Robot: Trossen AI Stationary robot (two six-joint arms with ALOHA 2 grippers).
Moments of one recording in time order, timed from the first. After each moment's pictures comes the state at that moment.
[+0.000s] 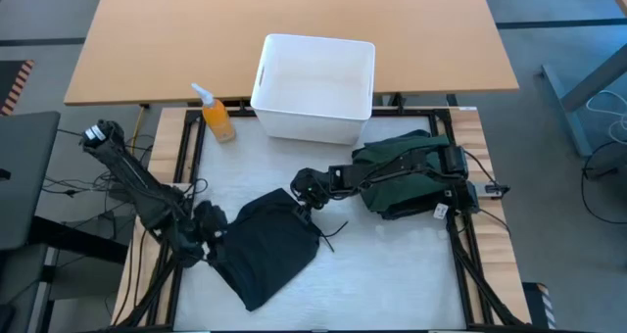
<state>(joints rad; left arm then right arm) -0.84 1.00 0.62 -0.74 -0.53 -1.21 -0.01 2.02 1.38 -0.14 -0.10 0.55</state>
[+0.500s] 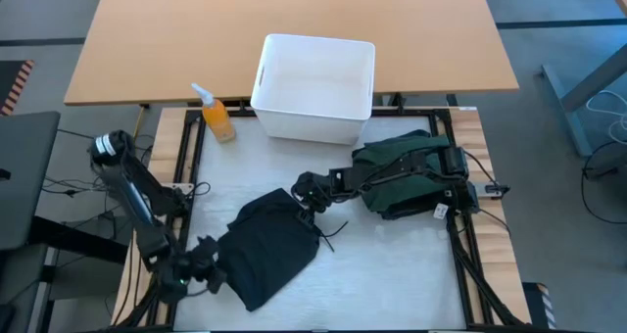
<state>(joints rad) -1.12 1.27 0.59 -0.29 -0.58 -1.99 0.01 2.02 1.36 -0.17 -0.10 0.52</state>
